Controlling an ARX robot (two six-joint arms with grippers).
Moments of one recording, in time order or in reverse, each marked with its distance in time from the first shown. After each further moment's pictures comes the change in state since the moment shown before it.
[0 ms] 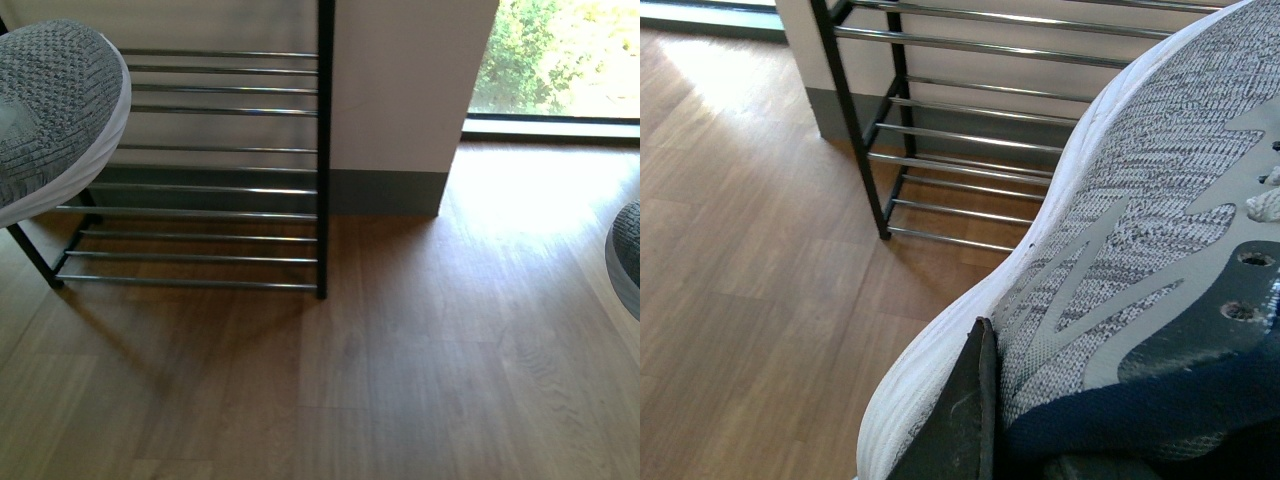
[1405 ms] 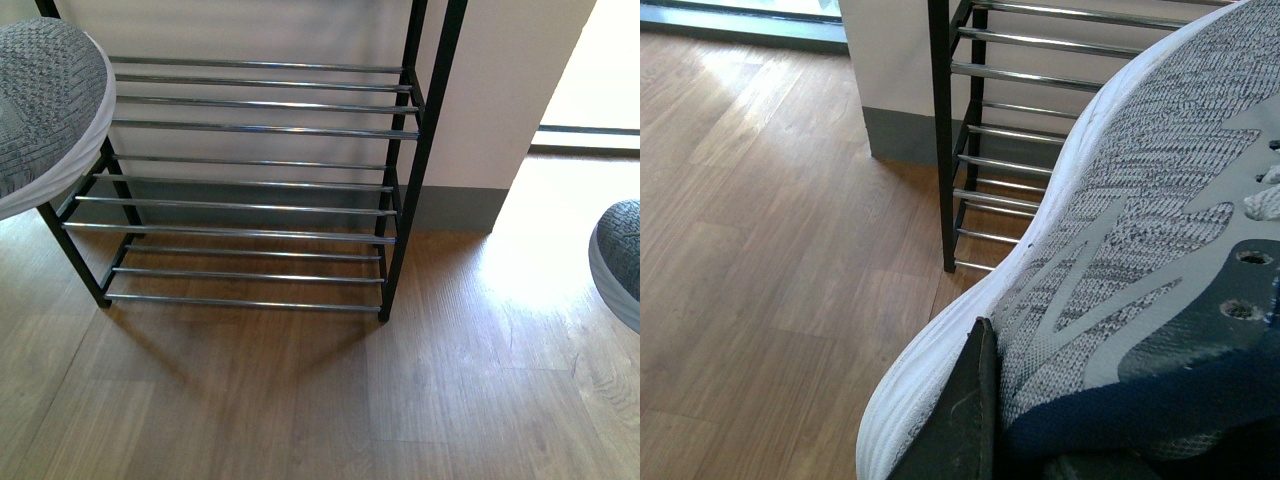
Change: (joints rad) left arm 0.003 0.000 0.001 0.000 -0.010 0.000; right arm 0.005 -0.001 -0.002 0.000 -0.005 0.000
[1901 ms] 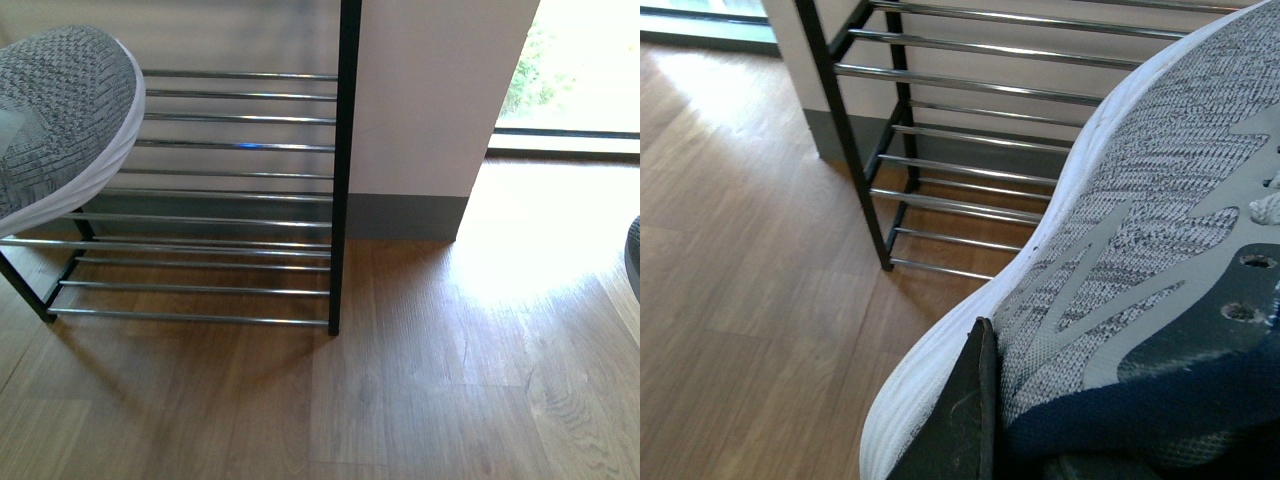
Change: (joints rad) left arm -0.005 0.000 0.000 0.000 0.015 0.000; right arm -0.006 0.000 -0.003 0.000 0.013 0.000
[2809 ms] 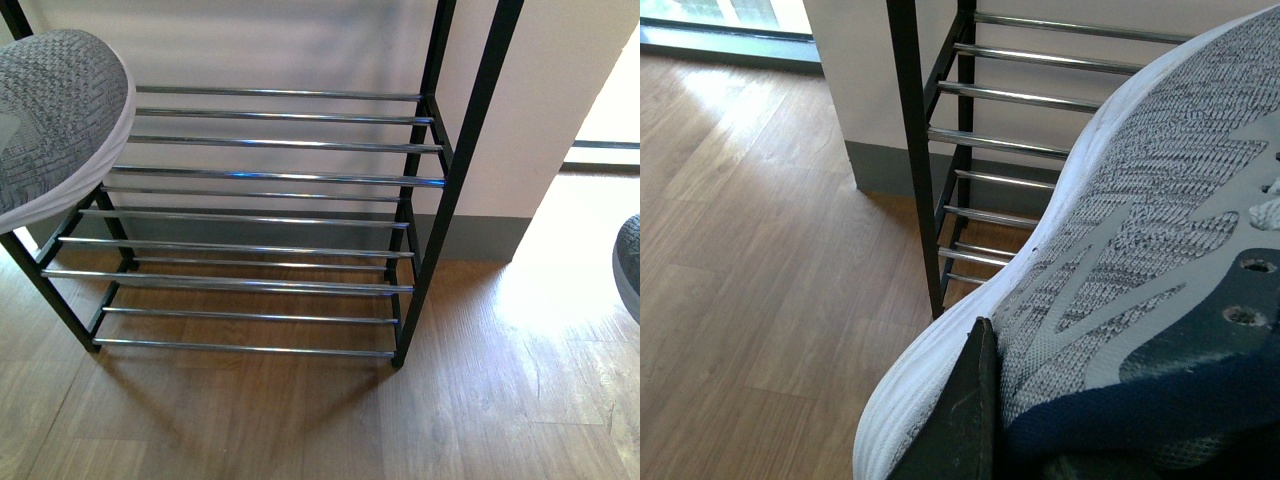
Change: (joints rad) left arm 0.005 0.000 0.000 0.000 -0.005 0.000; right arm 0.003 0.000 -0.001 0.000 -0.006 0.000
